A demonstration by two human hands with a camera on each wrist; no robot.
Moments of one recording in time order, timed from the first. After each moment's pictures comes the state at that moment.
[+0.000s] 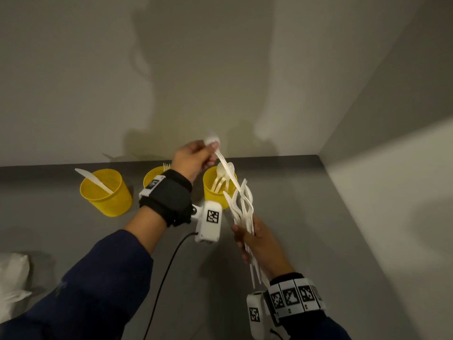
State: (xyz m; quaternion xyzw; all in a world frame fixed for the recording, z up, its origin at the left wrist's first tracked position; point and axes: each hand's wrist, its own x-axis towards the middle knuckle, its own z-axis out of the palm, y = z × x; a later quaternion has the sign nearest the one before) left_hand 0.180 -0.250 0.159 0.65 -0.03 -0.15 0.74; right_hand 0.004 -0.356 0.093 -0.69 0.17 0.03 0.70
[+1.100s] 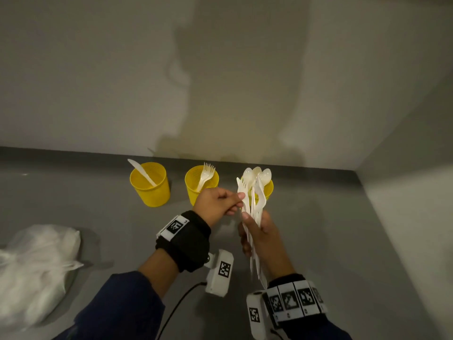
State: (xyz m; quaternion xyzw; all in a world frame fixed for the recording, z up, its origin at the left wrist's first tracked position) left_hand 0.124 -0.185 0.123 0.71 -0.04 -0.21 0.67; right_hand 0.037 -0.290 0.102 -0.68 0.16 -0.01 0.72
